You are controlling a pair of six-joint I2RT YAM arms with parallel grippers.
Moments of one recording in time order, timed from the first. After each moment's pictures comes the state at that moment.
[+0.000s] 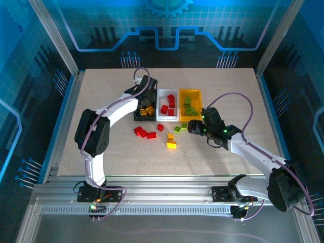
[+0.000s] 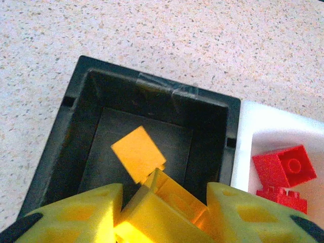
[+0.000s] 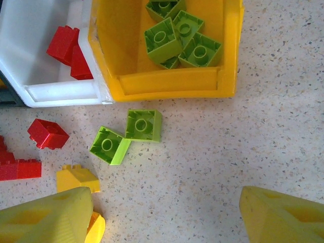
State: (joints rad) left arm -0.43 1.96 1.53 -0.44 -0.33 -0.66; right arm 0.50 1.20 0.75 -0.40 0.10 0.58
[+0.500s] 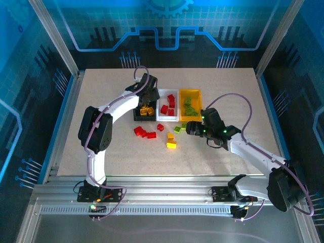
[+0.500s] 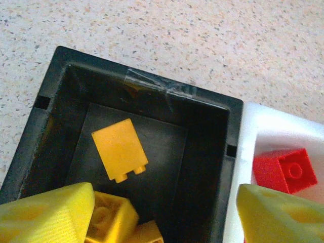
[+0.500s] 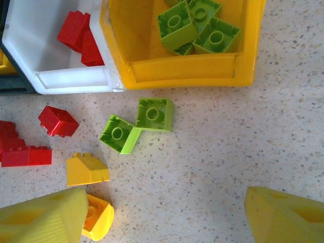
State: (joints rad) left arm -0.40 2.00 1.57 -0.47 -0.24 -0.69; right arm 0.51 1.20 0.74 -0.39 0.04 0.58
